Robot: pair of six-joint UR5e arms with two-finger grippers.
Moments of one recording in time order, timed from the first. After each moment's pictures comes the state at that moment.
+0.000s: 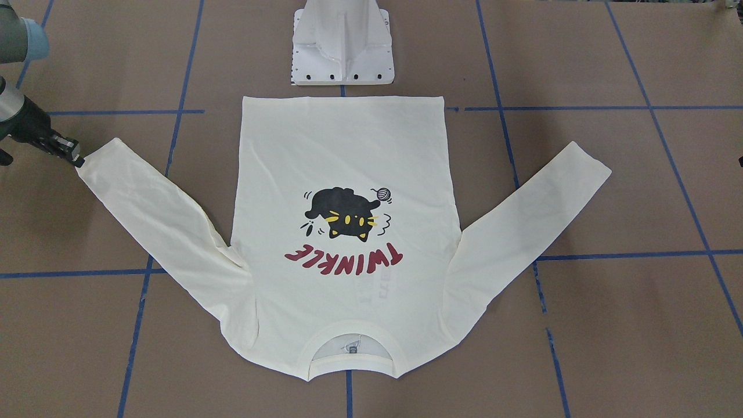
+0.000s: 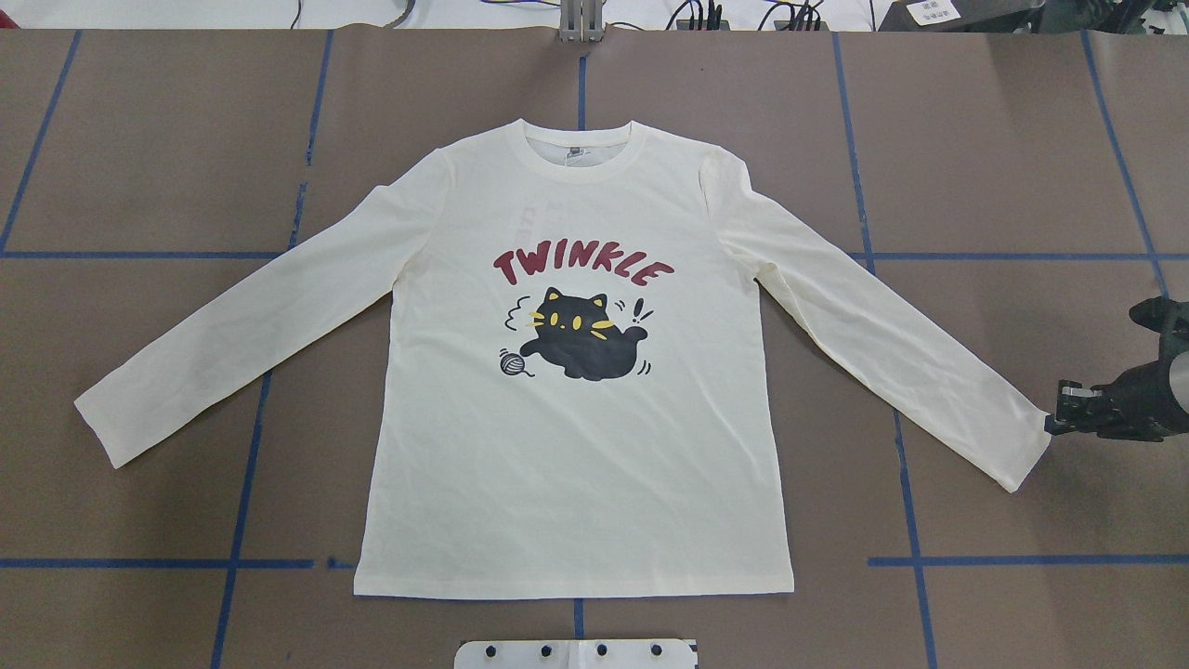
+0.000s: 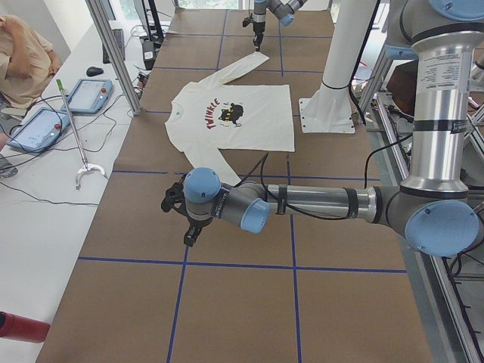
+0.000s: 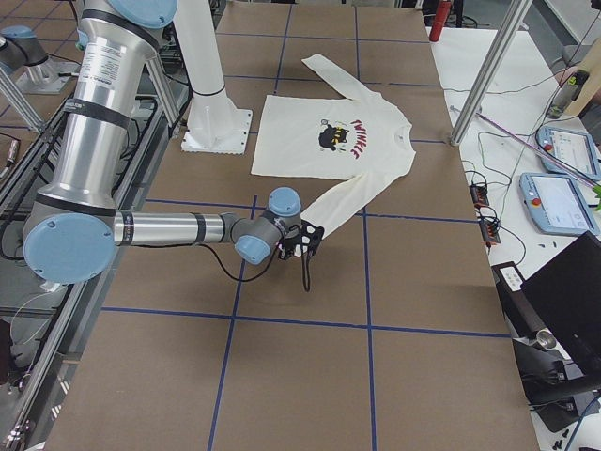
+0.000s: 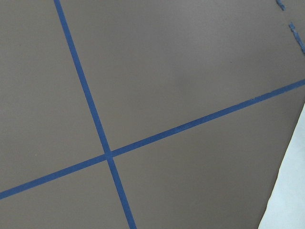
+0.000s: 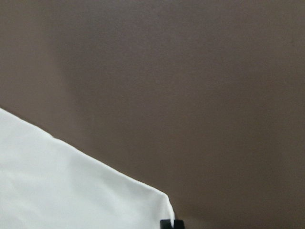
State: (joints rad) left arm -1.50 -1.55 -1.61 -1.94 -2.46 0.03; right arm 0.84 -1.85 1.76 -0.73 2.16 1.34
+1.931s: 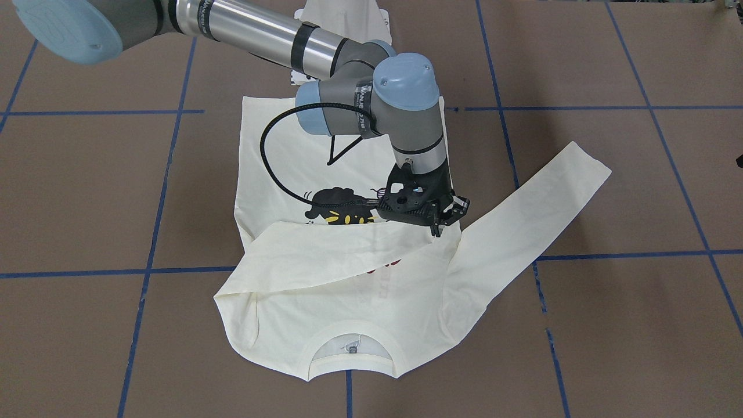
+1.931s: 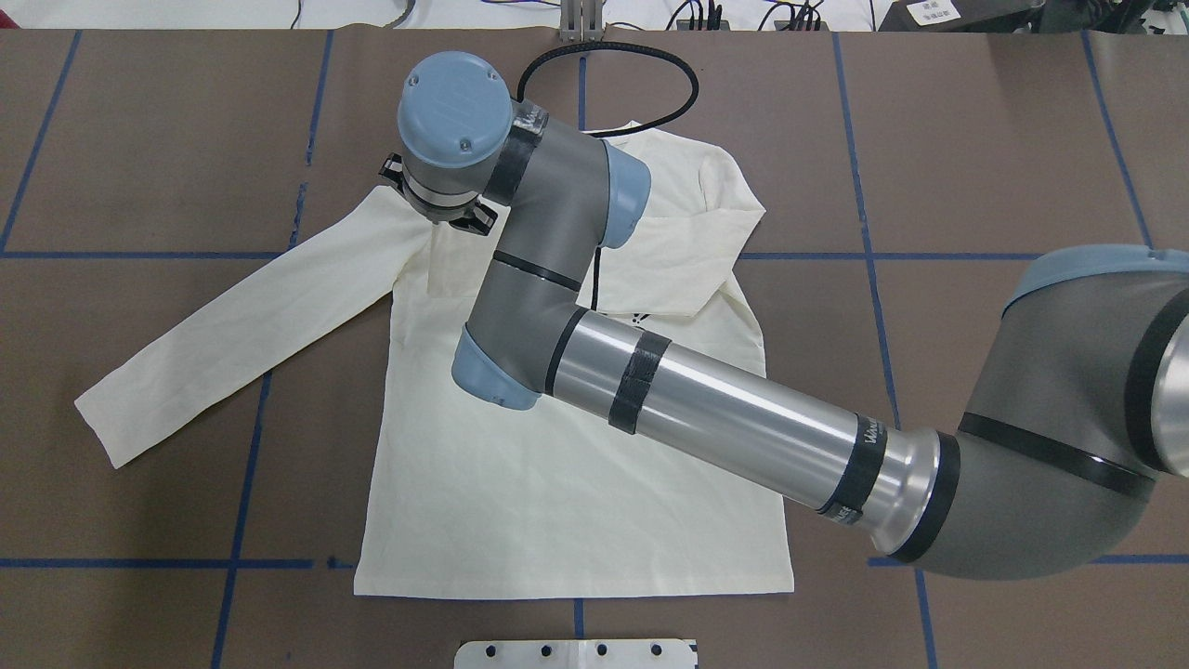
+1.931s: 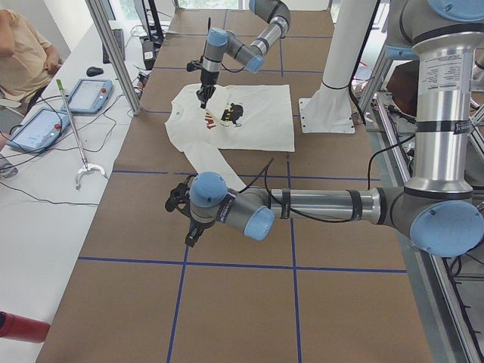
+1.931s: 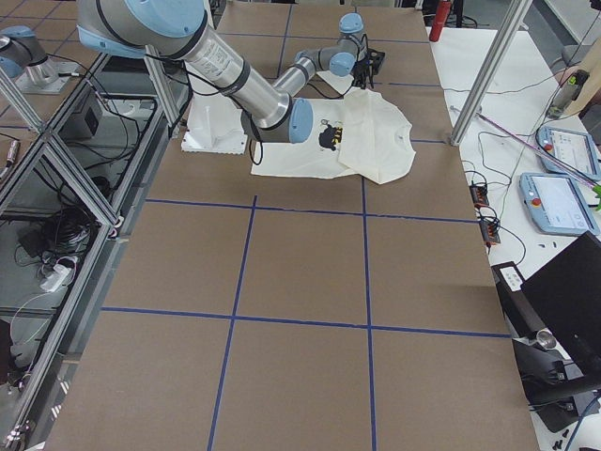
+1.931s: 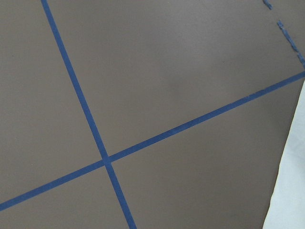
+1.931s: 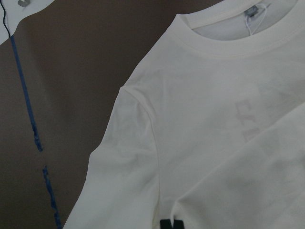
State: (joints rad) left arm -1.50 -1.52 -1.54 -2.11 -2.47 0.03; right arm 0.55 -0.36 0.99 -1.12 1.75 1.70
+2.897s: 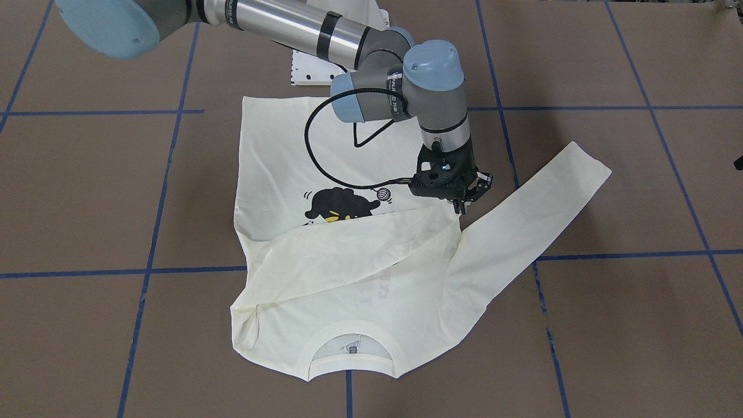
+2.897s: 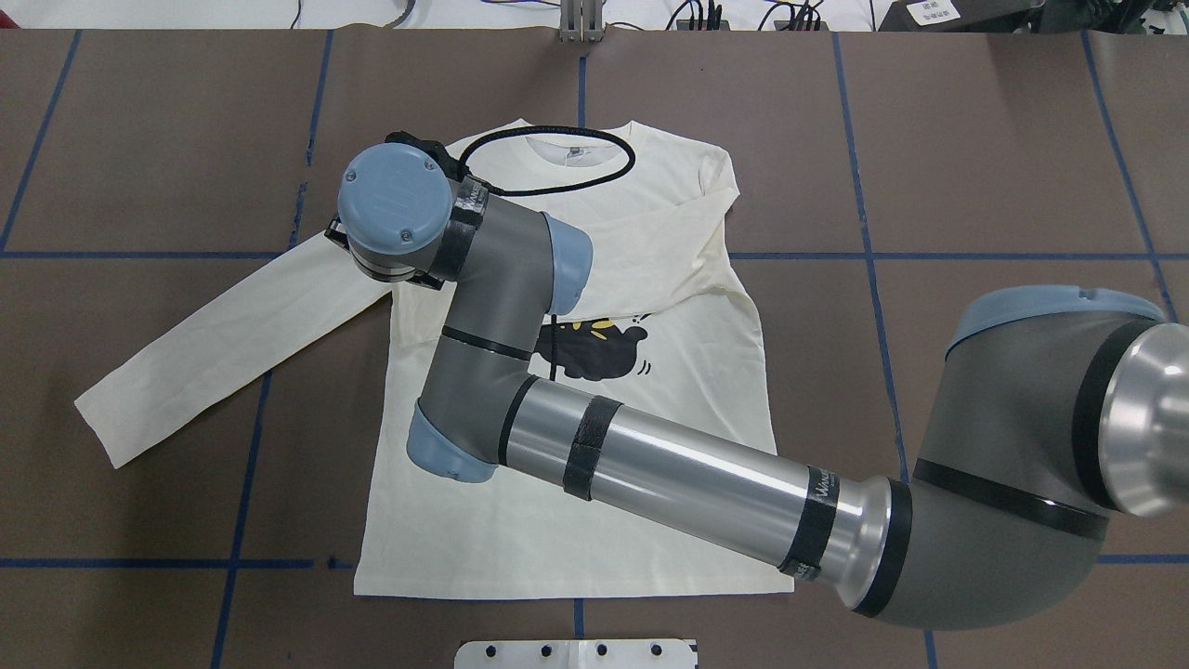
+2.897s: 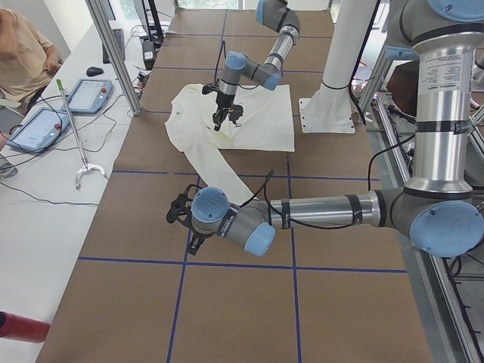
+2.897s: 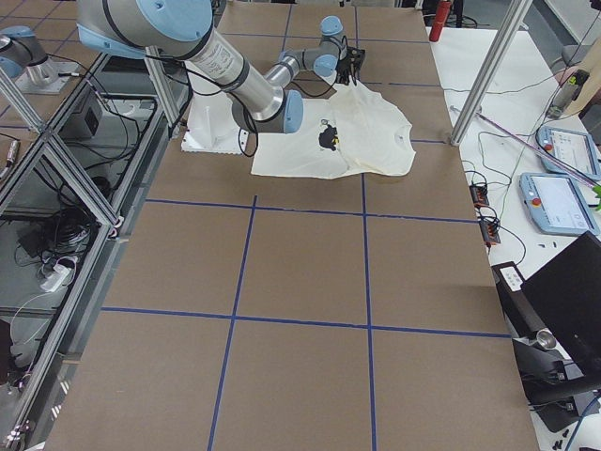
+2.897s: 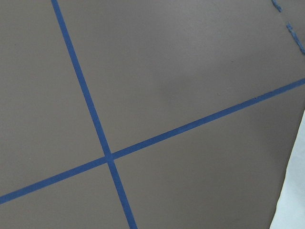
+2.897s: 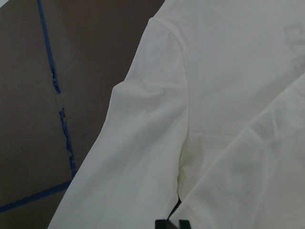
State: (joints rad) left arm -1.50 -1.52 -1.50 -2.17 -2.50 -0.05; right arm 0.46 -0.32 0.93 -1.06 1.68 1.70
